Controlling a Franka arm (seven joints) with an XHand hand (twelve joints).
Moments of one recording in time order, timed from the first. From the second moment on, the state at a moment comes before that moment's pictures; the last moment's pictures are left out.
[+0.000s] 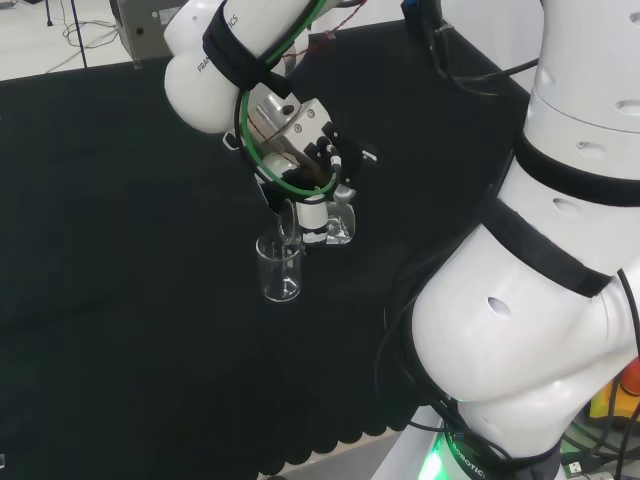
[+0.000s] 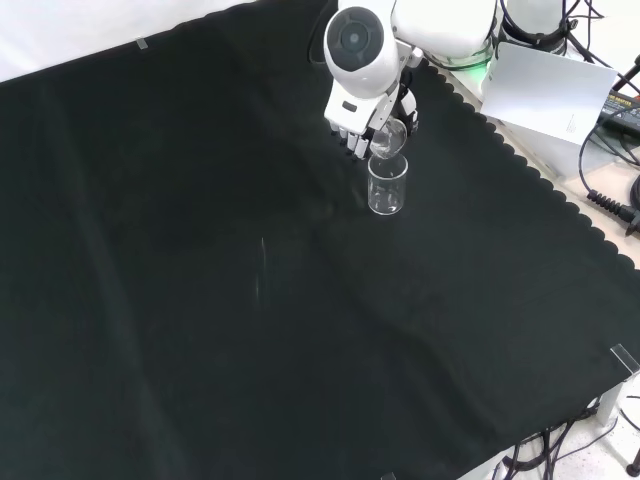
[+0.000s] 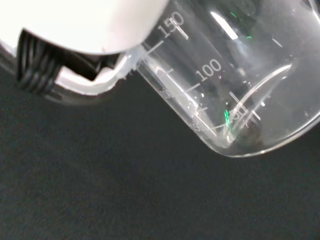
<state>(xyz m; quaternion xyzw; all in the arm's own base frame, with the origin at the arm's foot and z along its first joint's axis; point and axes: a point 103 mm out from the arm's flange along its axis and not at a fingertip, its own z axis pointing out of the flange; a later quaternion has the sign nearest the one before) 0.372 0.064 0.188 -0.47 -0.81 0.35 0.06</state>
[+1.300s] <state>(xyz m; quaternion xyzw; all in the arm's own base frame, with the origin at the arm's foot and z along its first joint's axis) 0.368 0.075 0.191 -0.45 -0.80 0.39 0.05</state>
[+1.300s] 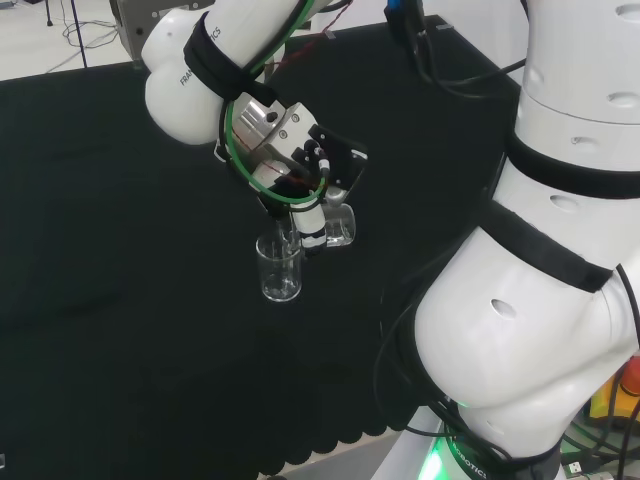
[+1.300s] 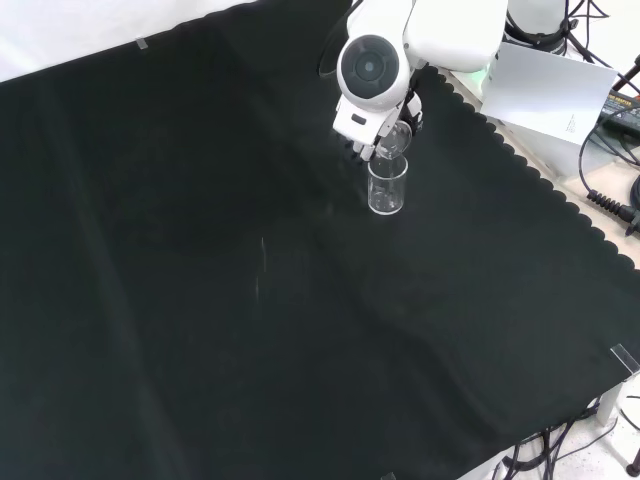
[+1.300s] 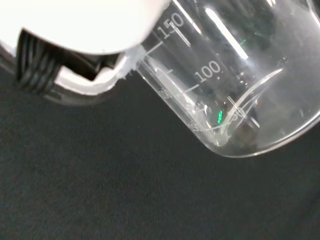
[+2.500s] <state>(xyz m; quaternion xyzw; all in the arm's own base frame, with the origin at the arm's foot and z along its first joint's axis) 0.371 0.093 0.198 -0.45 -0.77 0.44 0.02</state>
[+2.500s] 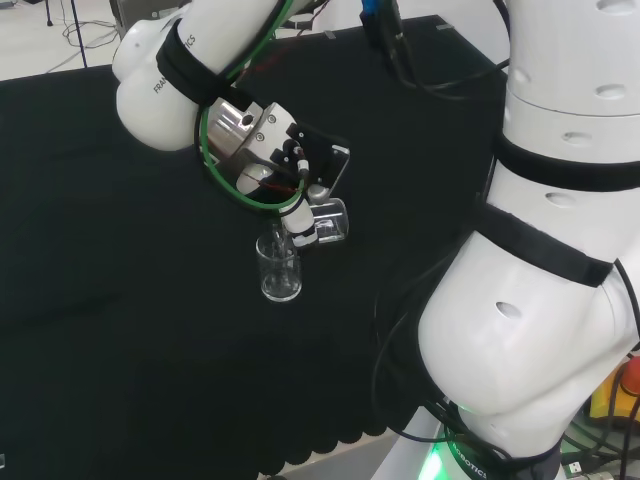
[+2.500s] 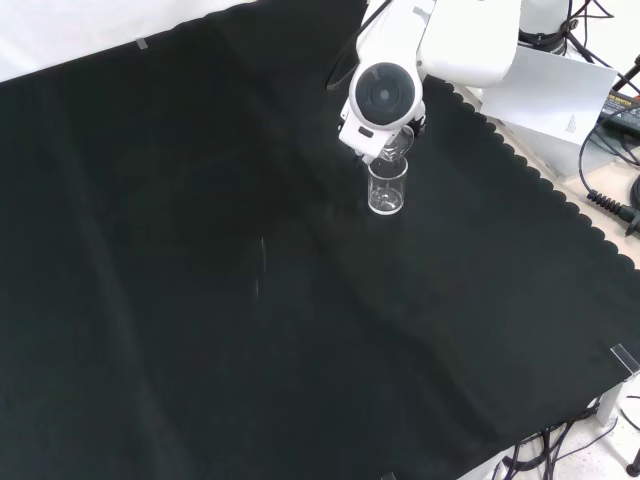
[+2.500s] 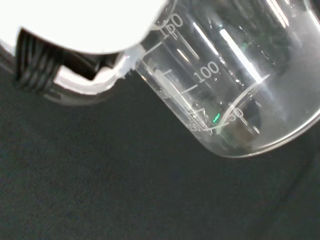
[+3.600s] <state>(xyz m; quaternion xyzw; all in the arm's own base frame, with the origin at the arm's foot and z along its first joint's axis) 0.372 0.112 0.203 -0.44 -0.75 0.48 0.00</state>
